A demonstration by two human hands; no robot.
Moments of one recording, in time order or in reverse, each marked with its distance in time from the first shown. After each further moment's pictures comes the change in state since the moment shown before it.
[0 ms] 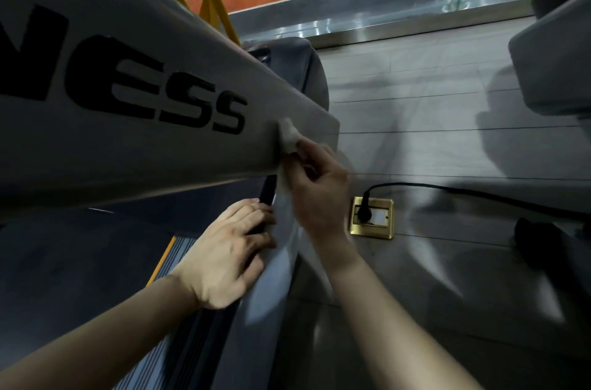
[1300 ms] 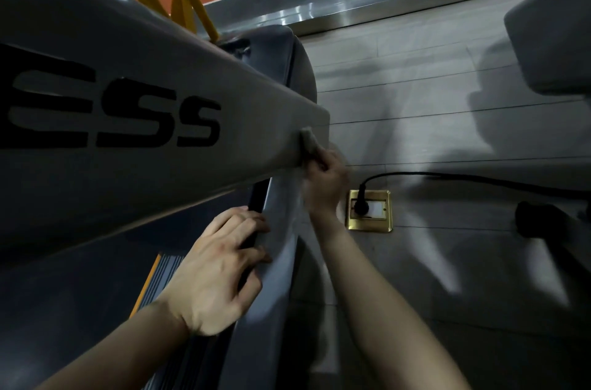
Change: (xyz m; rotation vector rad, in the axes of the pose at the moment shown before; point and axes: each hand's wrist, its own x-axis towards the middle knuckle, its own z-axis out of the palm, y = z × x) left_hand 0.002 0.006 -0.004 -0.023 -0.044 -0.051; right_hand 0.041 0.108 -0.003 -0.177 0.258 0.227
